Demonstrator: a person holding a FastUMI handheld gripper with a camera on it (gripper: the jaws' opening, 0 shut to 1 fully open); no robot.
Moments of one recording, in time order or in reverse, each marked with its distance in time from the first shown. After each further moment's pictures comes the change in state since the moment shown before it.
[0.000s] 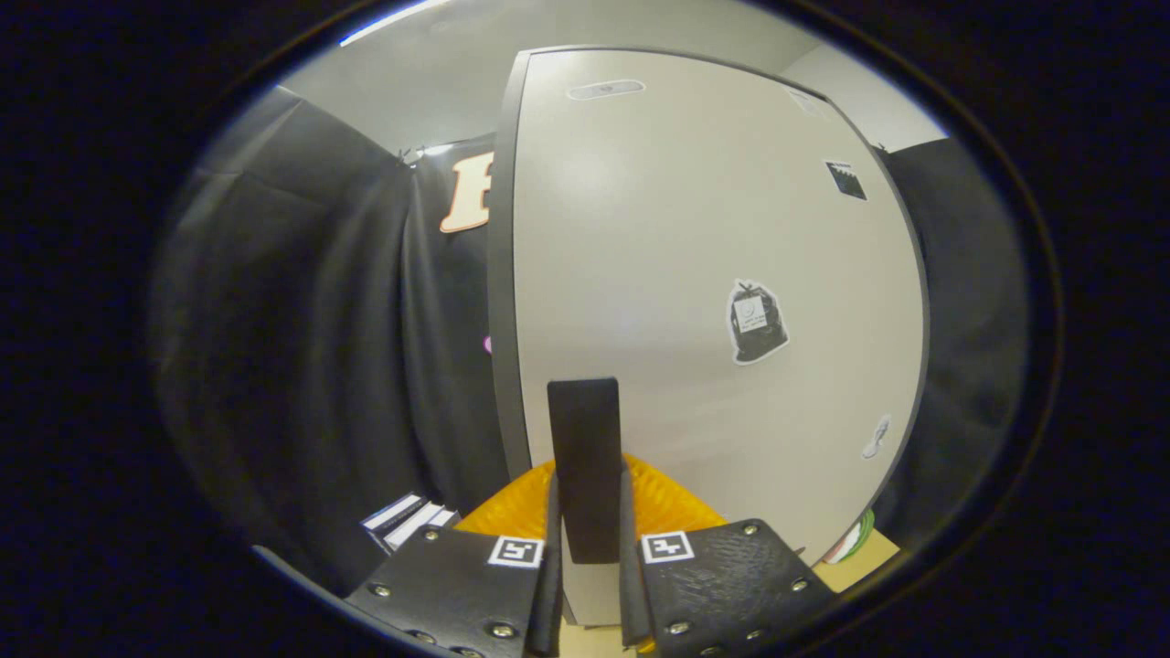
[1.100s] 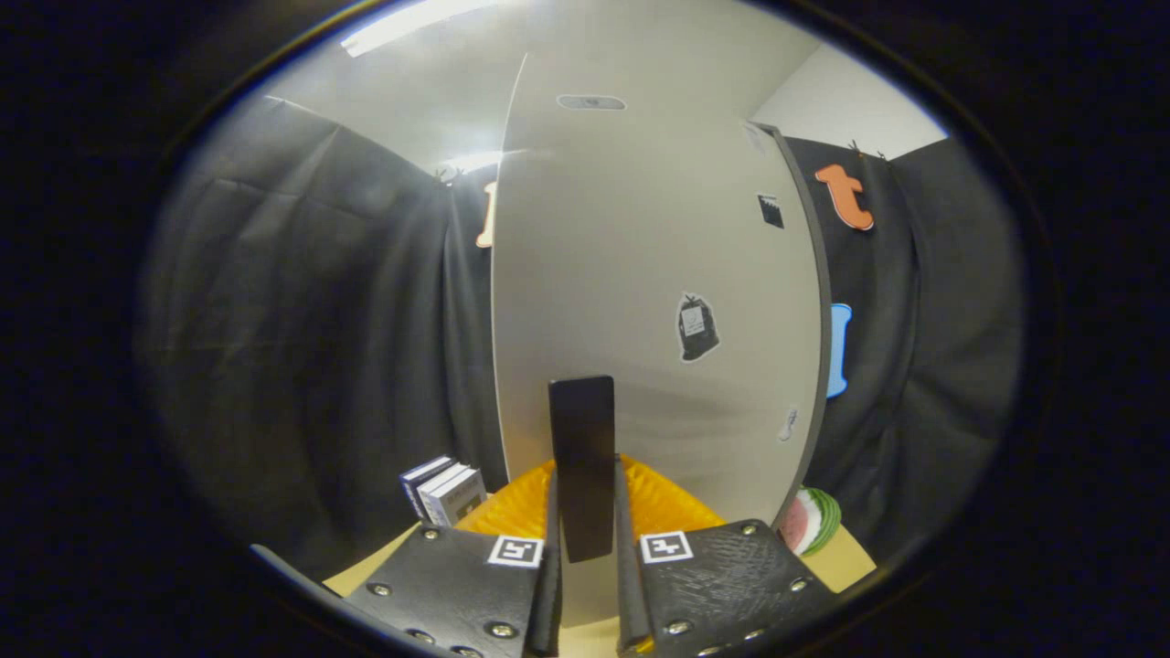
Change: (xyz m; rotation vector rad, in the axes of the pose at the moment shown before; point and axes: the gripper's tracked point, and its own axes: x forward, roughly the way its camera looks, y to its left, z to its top) arm -0.156 -0.068 0.007 -0.026 -0.005 0.125
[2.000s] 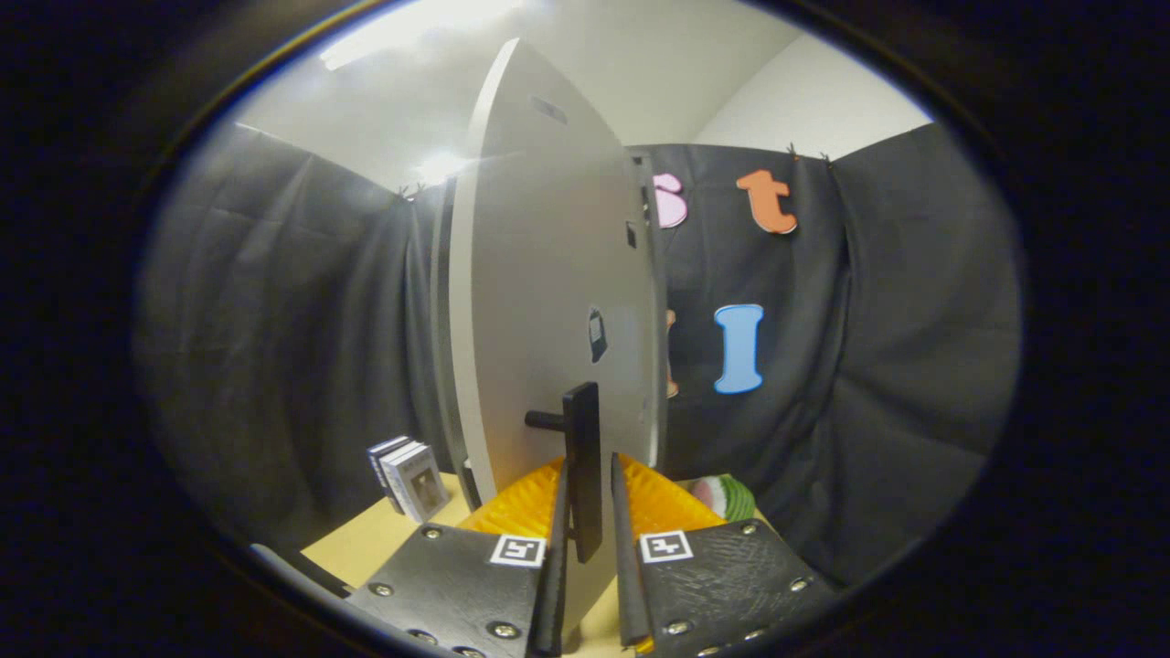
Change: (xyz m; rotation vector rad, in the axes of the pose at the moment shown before) arm -0.151 -0.179 0.030 -0.021 -0.022 -0.142
